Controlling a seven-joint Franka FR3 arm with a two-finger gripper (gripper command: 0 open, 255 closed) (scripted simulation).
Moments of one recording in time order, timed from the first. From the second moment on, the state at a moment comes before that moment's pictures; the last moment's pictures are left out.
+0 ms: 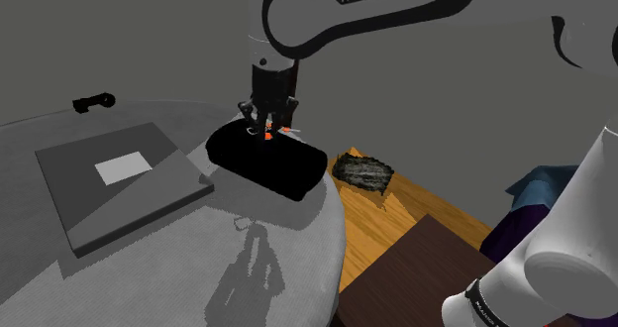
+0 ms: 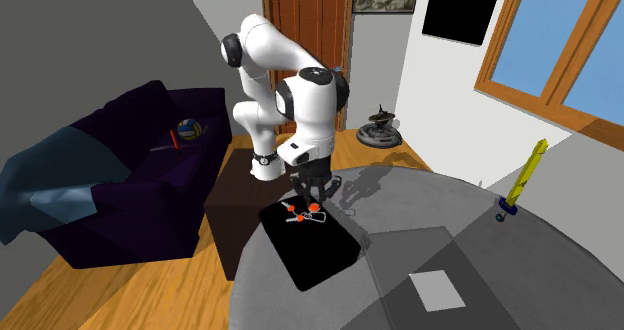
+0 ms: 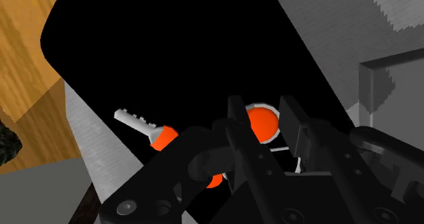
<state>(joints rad) -0.07 0.18 0.52 -1.78 -0.09 1.92 0.61</state>
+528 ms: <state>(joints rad) -0.08 0.22 0.51 -1.83 -0.12 2.00 0.60</state>
